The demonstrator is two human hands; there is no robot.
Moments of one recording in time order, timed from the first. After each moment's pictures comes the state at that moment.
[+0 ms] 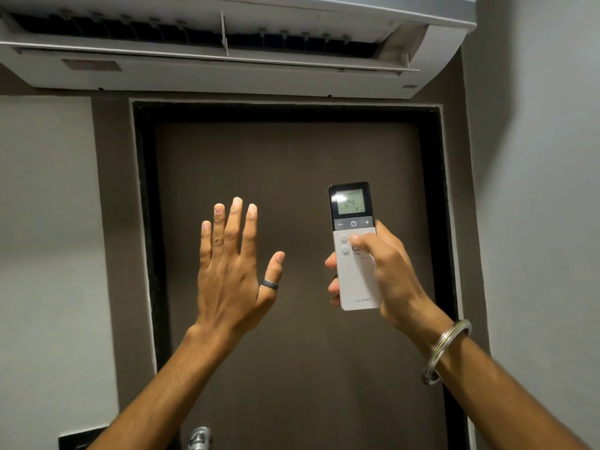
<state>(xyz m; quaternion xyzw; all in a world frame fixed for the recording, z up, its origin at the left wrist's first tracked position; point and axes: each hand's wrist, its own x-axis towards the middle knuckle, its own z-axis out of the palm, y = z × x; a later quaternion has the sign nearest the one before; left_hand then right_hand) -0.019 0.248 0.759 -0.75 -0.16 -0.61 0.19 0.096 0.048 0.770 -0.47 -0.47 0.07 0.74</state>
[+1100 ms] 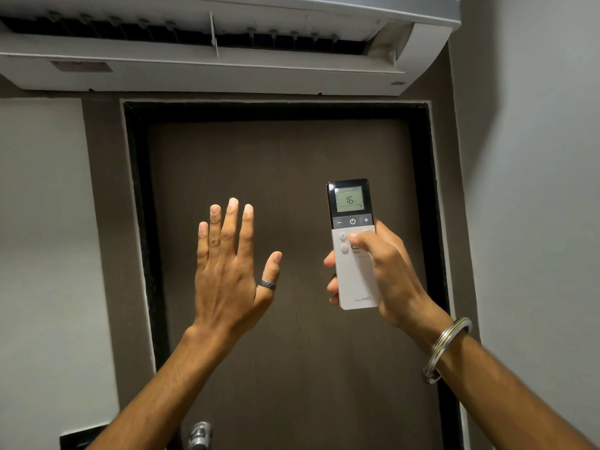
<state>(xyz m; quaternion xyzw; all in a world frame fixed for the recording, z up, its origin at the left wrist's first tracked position) -0.026 0.235 0.755 -0.76 -0.15 -0.60 0.18 0.087 0.034 0.765 -0.46 -0.48 0.07 0.74</state>
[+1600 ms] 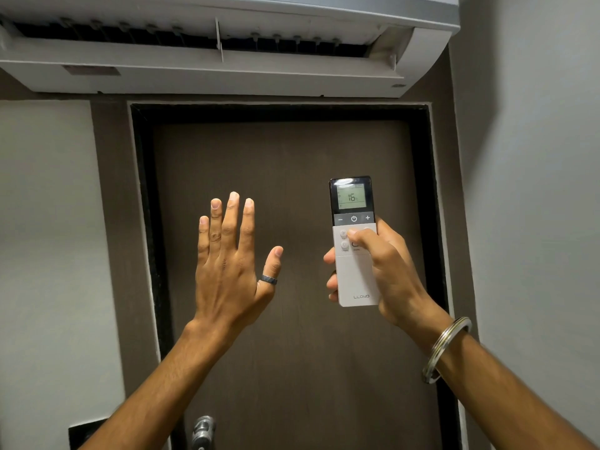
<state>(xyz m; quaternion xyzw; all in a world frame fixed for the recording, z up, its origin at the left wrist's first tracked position) -0.038 0.224 0.761 -0.76 -0.15 -0.61 0.18 0.071 0.025 0.767 -0.45 -0.47 0.06 0.75</state>
